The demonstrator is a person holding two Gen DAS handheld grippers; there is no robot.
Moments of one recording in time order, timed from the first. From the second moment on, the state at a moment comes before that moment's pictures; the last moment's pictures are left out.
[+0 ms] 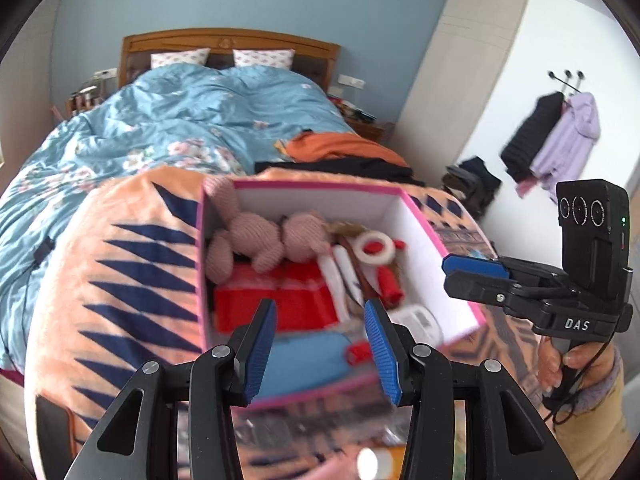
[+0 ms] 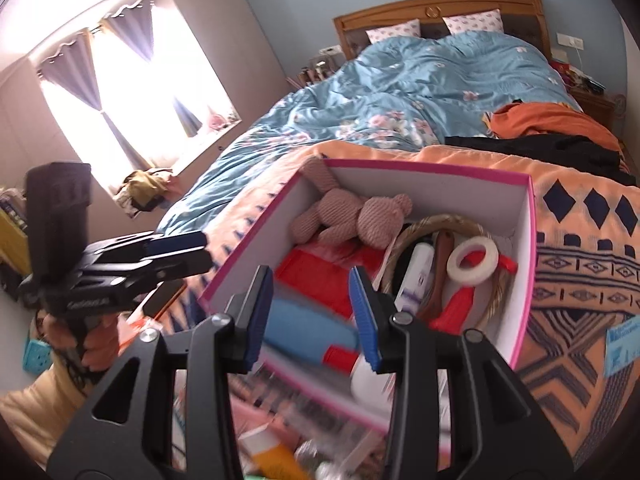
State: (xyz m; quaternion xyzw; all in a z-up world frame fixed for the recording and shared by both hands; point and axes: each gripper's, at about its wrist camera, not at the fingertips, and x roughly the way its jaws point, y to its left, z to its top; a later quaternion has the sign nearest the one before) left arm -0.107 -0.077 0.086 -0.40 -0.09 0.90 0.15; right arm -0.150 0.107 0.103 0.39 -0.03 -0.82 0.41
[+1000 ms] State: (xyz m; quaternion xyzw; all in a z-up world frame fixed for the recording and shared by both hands) left arm 0.015 -0.015 0.012 -0.46 -0.06 0.85 0.24; right arm 0.020 0.183 0.025 0.41 -0.03 -0.82 0.40
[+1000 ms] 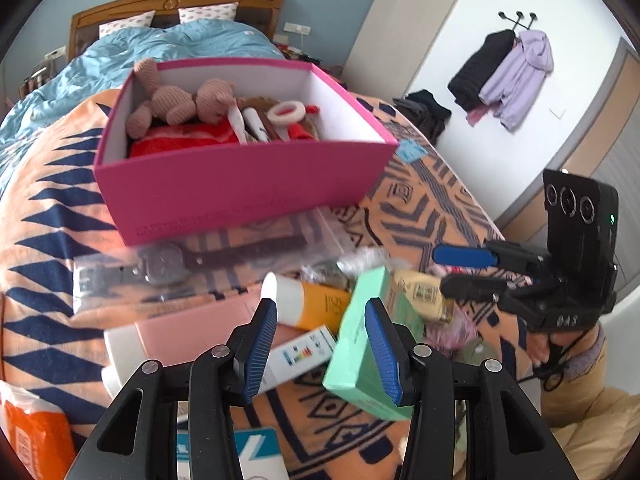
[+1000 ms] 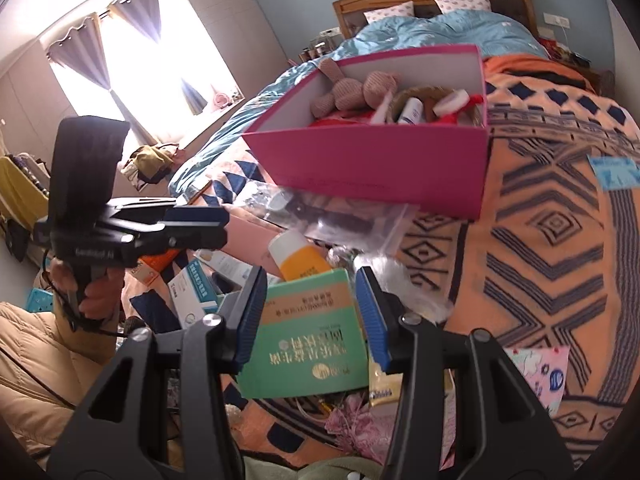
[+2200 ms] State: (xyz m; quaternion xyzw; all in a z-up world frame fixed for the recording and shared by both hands) left arm -0.062 -0.107 -0.043 -0.51 -0.08 0.85 0.10; right arm -0.077 0.144 -0.027 0.50 -0.01 -0.80 0.34
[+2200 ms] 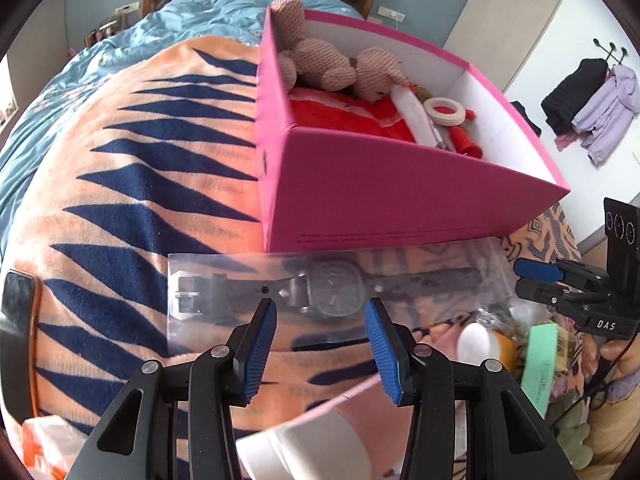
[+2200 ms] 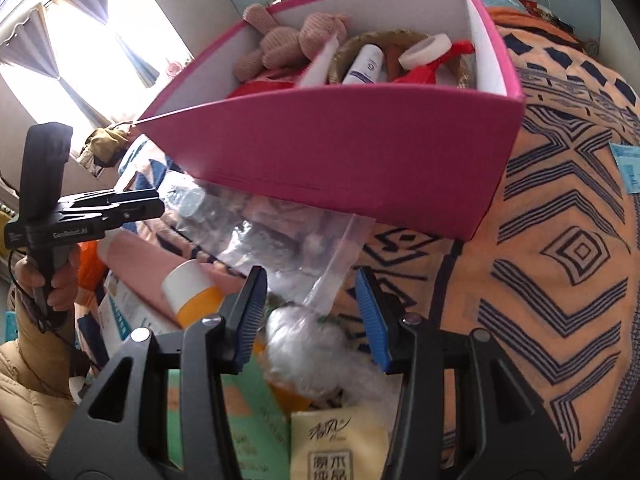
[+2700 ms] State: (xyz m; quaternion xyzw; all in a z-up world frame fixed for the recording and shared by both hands) left arm -0.068 -0.154 -0.045 -0.50 -0.11 0.86 0.03; right arm -0.083 0.141 -0.040 0.50 -0.01 -0.80 0.33
